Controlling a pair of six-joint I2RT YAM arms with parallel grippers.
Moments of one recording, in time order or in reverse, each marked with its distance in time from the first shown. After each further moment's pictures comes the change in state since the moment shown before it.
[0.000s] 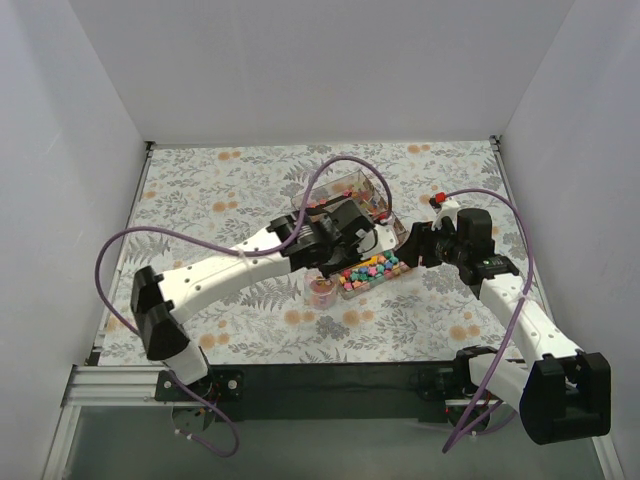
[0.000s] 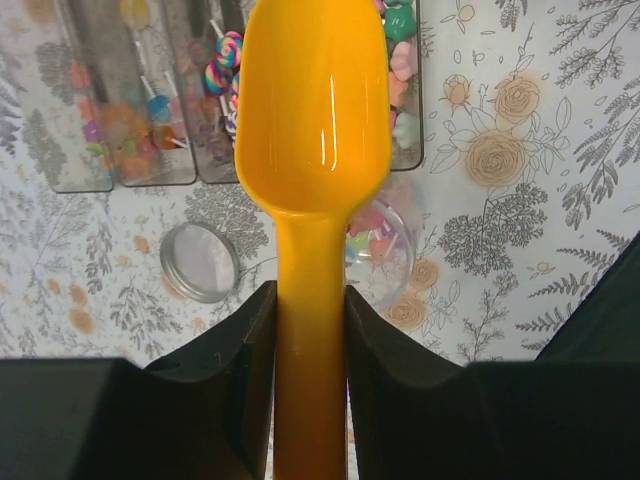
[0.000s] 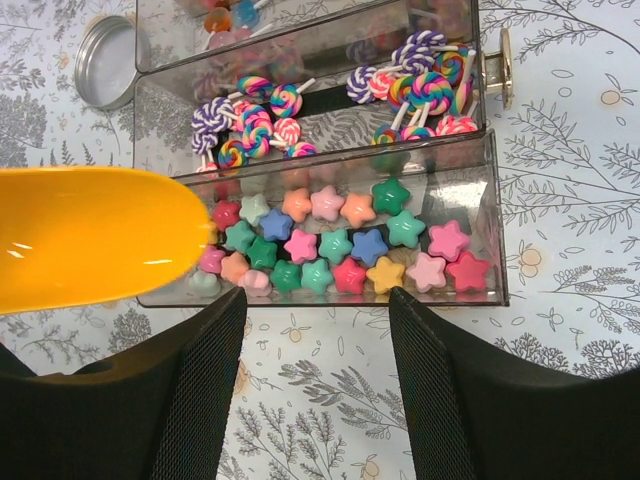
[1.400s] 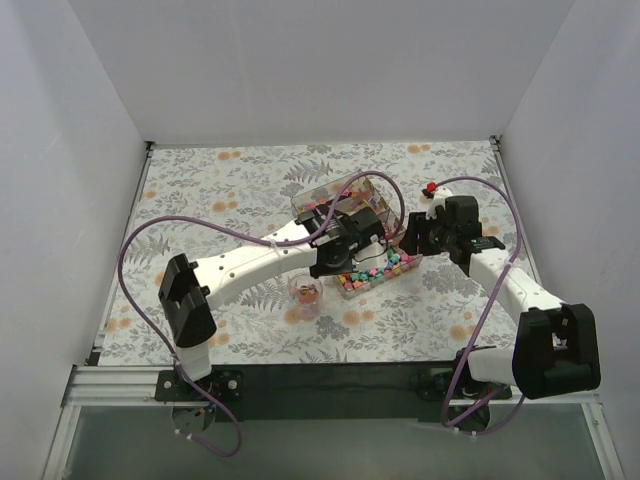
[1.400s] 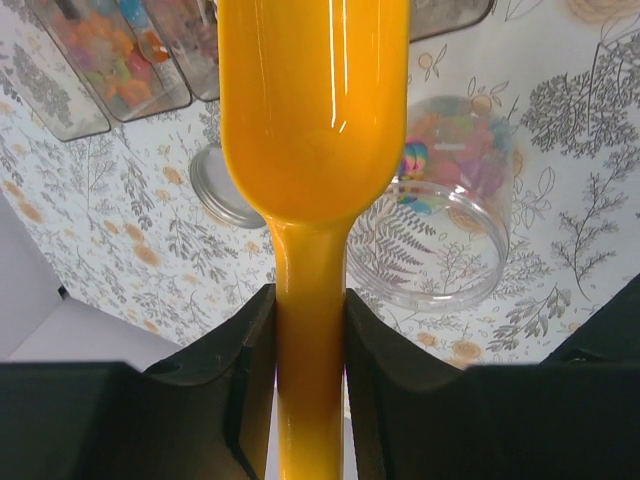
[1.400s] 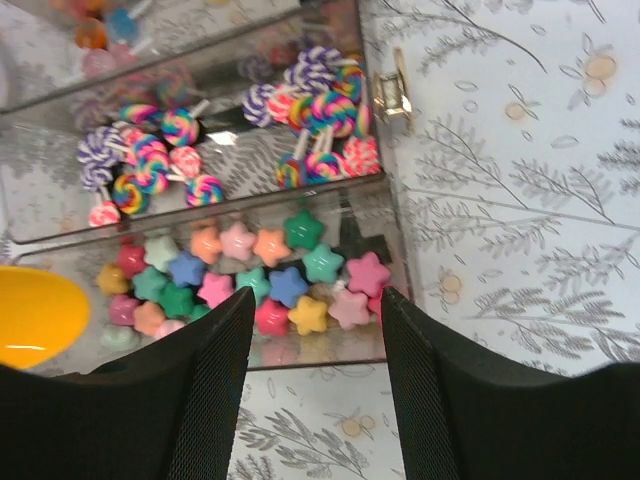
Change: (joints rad) left arm 0.006 0.197 0.116 -0.272 -0.106 0.172; right arm 0.018 0.228 0.101 0.013 0.195 -0.047
